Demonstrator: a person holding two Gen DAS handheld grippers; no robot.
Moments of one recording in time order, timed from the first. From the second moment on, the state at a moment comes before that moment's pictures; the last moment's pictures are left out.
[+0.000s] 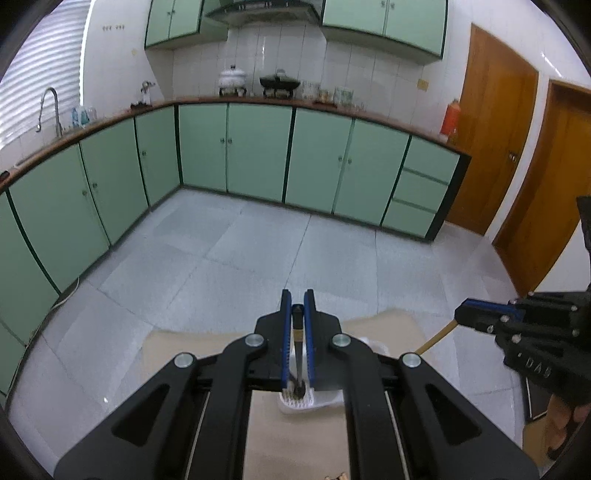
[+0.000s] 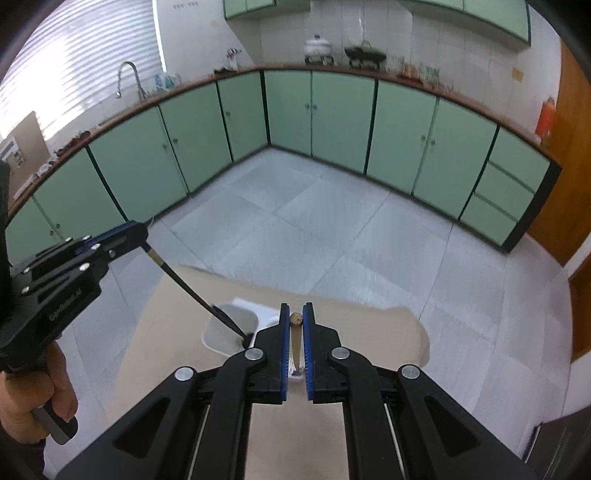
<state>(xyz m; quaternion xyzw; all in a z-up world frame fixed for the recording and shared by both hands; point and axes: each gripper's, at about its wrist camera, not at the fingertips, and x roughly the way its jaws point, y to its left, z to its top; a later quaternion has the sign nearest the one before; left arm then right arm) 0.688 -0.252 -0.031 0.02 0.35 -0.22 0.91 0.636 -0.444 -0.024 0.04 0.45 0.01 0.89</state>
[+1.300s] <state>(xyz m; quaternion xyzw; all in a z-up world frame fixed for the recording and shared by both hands) 0.340 -0.111 -0.260 0.03 0.39 -0.22 0.89 0.277 -0.305 -0.272 -0.01 0.41 0.07 0.91</state>
